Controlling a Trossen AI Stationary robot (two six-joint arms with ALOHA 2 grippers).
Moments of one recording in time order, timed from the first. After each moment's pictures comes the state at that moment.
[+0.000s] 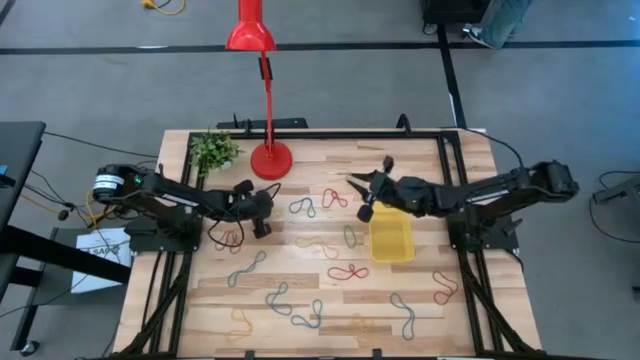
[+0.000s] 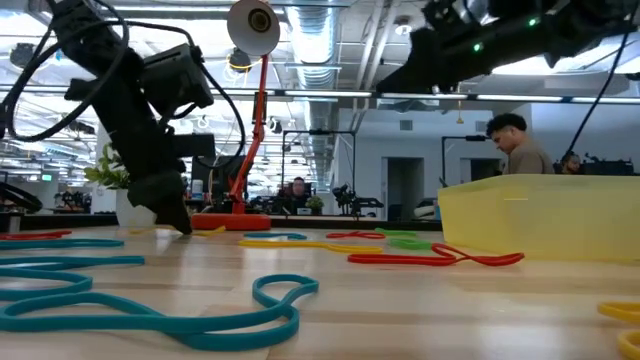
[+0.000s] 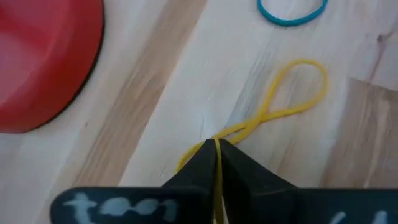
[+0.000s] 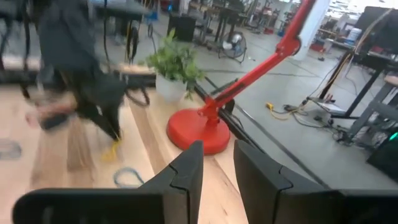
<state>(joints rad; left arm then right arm) 0.08 1.41 0.48 -0.18 -0.34 -0.22 0.00 1.28 0.57 0.51 0.47 -0.19</state>
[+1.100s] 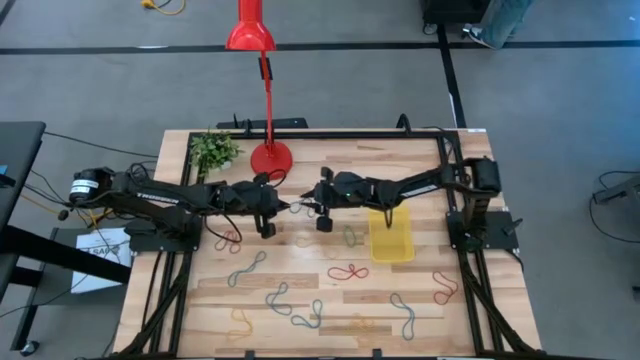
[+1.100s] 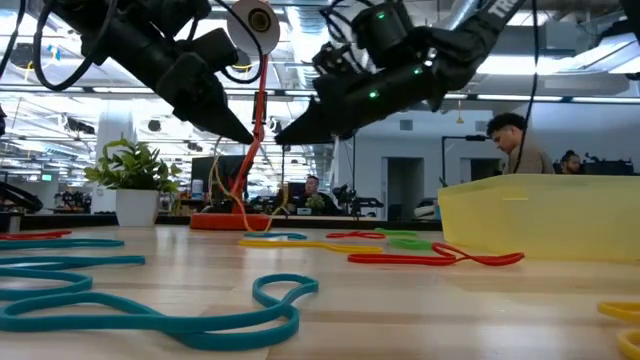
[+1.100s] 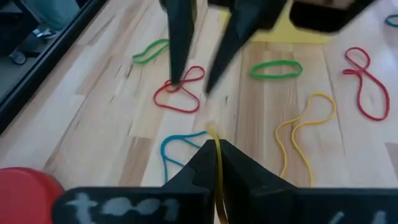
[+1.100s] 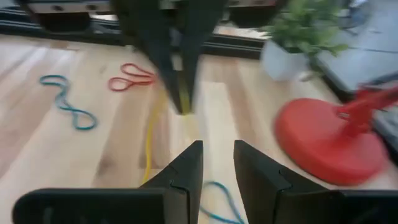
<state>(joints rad) 0.07 1.19 0.56 0.05 -0.14 0.01 -0.09 1.87 1.02 0.47 -0.02 -0.19</state>
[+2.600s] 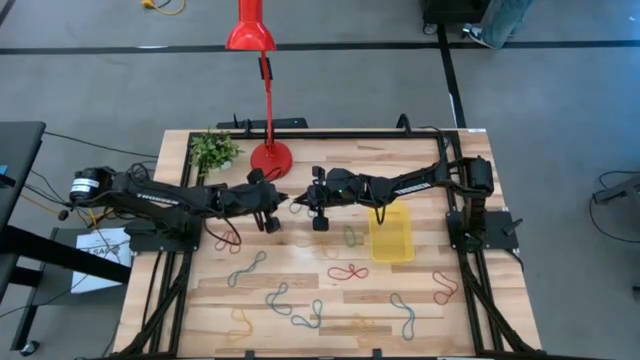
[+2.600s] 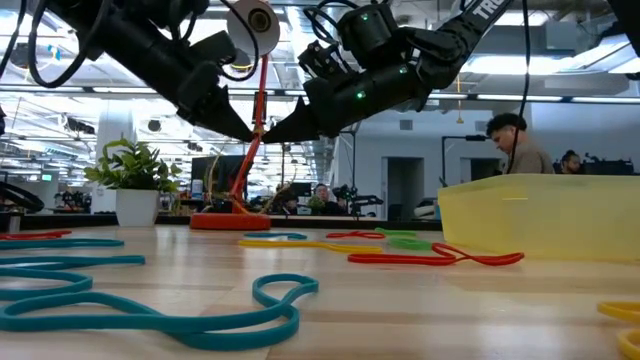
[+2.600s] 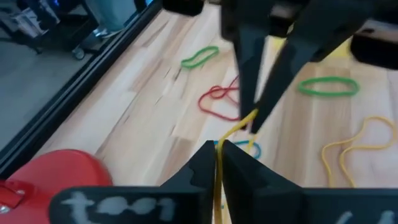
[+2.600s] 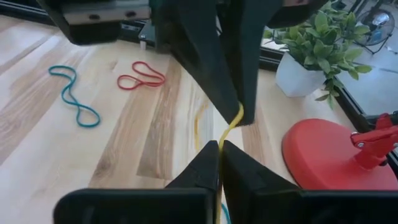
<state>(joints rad) 0.03 1.19 0.56 0.07 -0.36 -0.06 -0.11 1.92 1.11 0.42 -0.09 -0.30</state>
